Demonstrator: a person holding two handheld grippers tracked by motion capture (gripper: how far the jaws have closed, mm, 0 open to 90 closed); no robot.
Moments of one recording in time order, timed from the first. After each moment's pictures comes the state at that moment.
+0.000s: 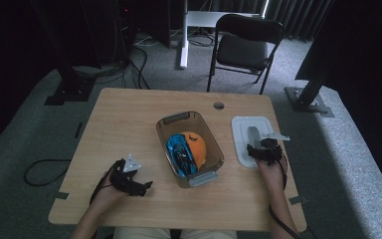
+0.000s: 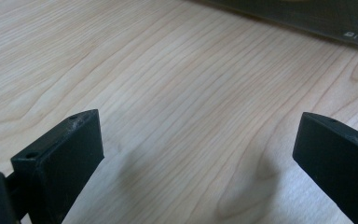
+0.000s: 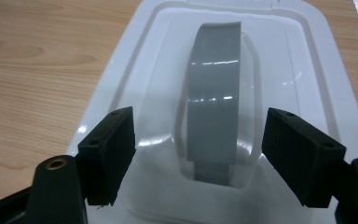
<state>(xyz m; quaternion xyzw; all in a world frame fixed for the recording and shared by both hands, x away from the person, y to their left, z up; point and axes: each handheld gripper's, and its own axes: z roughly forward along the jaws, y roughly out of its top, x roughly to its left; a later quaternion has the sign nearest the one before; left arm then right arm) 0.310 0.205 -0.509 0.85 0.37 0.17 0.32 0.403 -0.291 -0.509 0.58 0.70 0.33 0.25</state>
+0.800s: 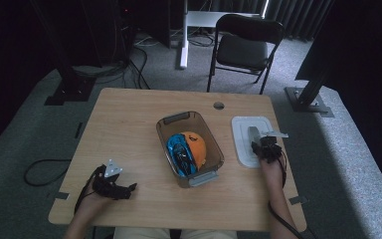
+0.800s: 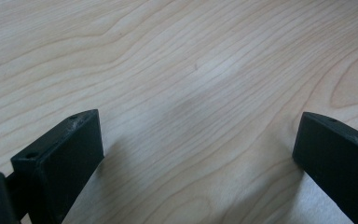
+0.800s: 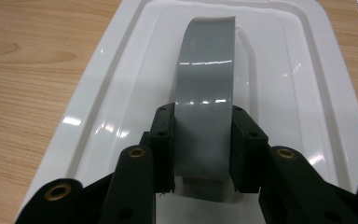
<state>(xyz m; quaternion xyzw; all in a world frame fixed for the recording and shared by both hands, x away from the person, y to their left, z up) 0.296 0.252 -0.523 0.83 0.42 0.19 0.32 0.413 -0.292 -0.512 0.59 0.70 0.31 0.26</state>
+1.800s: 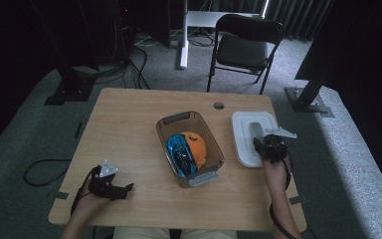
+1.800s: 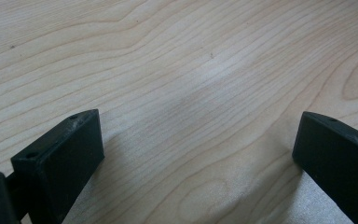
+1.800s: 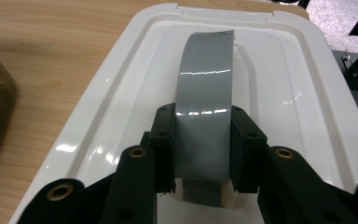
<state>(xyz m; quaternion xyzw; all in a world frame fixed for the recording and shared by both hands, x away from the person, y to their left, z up) 0.295 0.260 -0.524 0.82 0.44 0.18 0.32 0.372 -0.274 -0.446 0.57 0.68 0.35 0.28</state>
